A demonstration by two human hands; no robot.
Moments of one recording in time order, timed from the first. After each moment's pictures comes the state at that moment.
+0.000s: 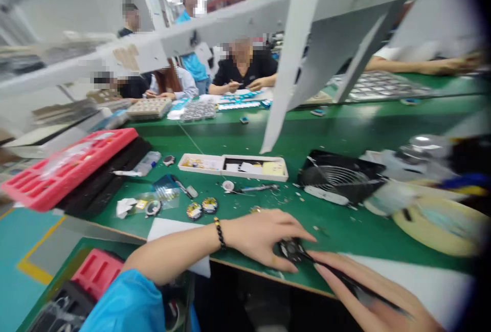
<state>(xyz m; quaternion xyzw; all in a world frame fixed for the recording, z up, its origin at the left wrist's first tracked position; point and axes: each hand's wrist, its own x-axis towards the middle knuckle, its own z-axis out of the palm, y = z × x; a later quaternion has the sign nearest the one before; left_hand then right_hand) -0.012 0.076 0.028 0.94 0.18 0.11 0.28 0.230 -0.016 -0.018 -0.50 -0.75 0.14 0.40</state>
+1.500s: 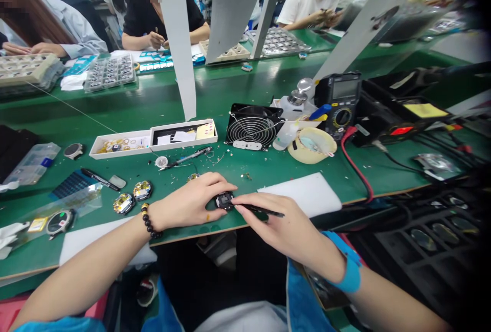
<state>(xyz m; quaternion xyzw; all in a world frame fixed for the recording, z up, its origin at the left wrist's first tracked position) -0.014 0.069 0.026 0.92 0.22 0.12 0.32 0.218 -0.024 0.023 -0.49 -0.76 0.25 0.35</state>
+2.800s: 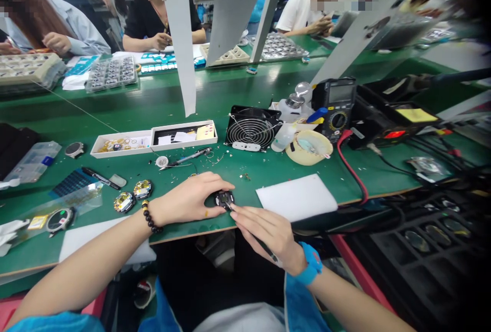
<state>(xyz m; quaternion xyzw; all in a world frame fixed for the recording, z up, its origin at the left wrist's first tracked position) -0.014 0.075 0.023 0.92 0.22 0.12 0.31 0.217 -0.041 -0.037 -0.36 -0.84 -0.02 0.41</state>
